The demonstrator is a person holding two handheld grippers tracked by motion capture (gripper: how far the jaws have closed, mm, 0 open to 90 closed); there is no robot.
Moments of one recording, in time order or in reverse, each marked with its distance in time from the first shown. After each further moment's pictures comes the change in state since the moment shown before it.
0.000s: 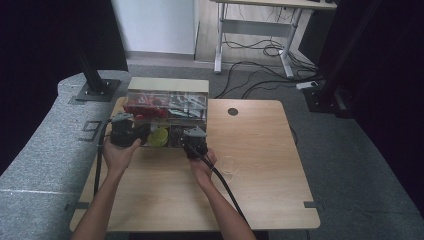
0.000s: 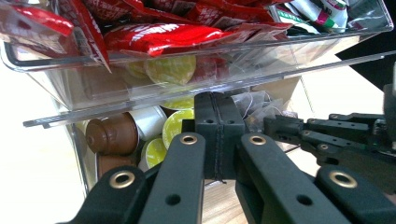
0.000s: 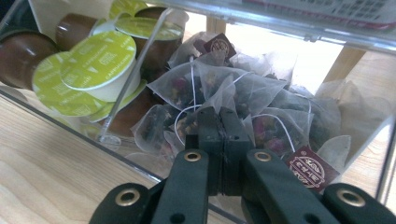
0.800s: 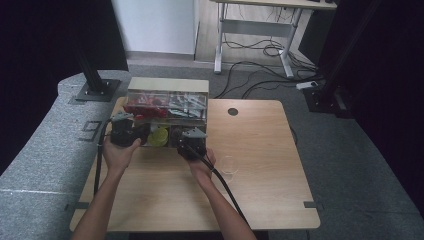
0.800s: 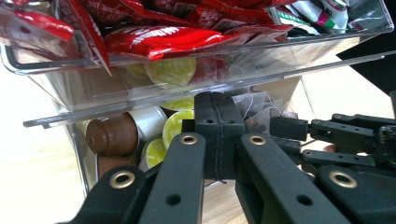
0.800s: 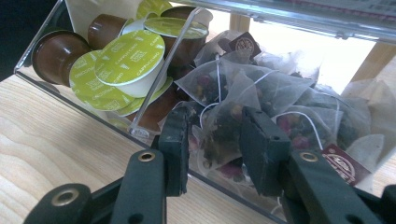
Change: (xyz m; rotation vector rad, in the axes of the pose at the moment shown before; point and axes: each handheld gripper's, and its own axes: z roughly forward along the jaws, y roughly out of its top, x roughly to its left) left arm 0.000 0.001 0.000 0.005 0.004 0.000; right arm 0.005 -0.001 -0.001 0.010 0.070 0.003
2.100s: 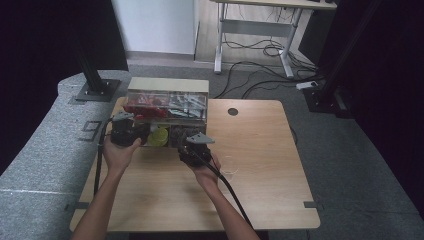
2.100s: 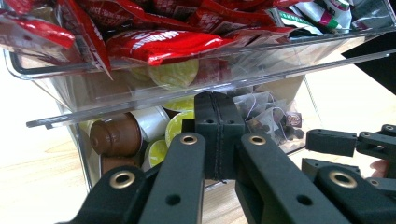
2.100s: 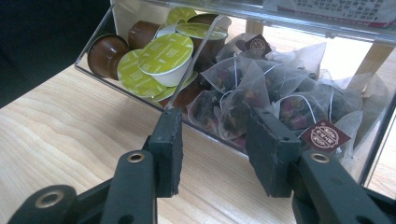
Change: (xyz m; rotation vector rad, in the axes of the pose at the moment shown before) left arm -0.001 0.001 0.000 0.003 0.013 0.010; right arm 0.000 -0.005 -0.038 -0.026 0.080 0.000
